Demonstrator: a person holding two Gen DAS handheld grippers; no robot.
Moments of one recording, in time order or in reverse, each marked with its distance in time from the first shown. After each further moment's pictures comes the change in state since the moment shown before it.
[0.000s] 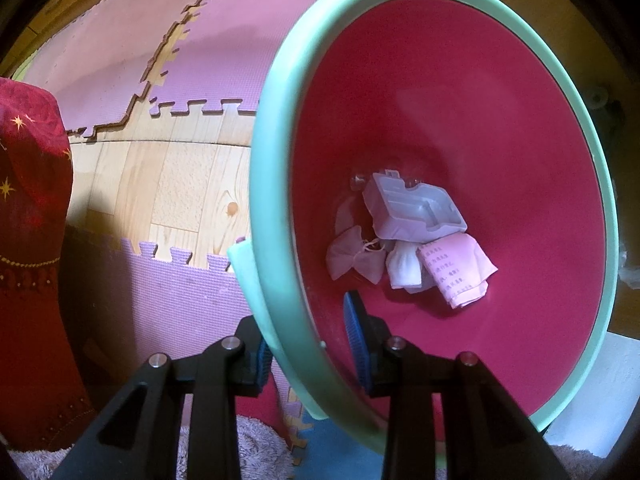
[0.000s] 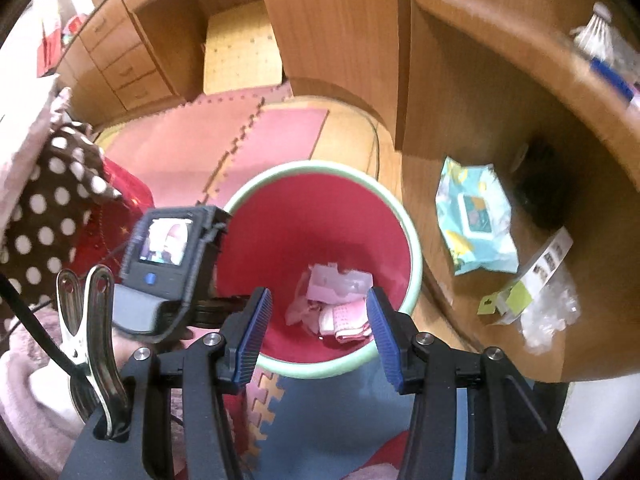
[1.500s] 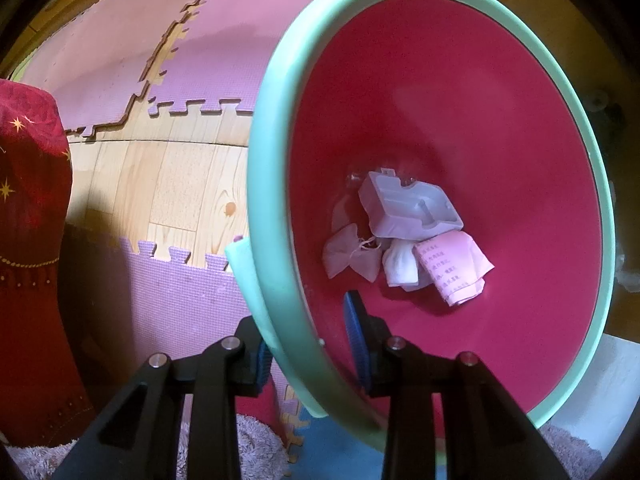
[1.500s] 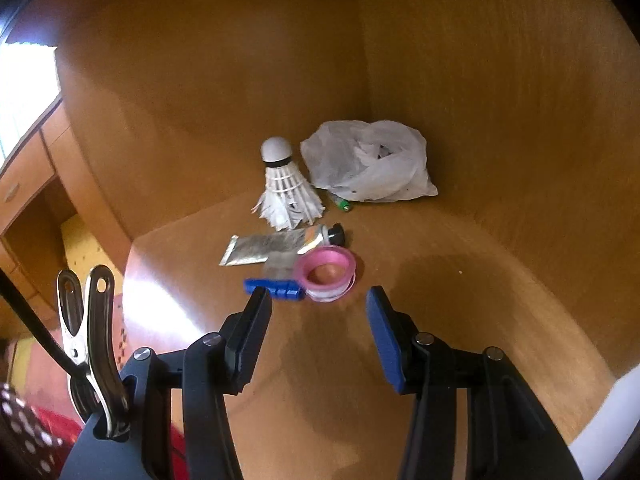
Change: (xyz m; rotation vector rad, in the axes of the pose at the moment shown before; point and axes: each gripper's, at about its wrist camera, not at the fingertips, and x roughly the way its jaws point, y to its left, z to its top) left arm -0.003 -0.001 0.002 0.000 0.012 -0.003; right arm -0.122 -0.214 0.081 0.513 -0.457 -0.399
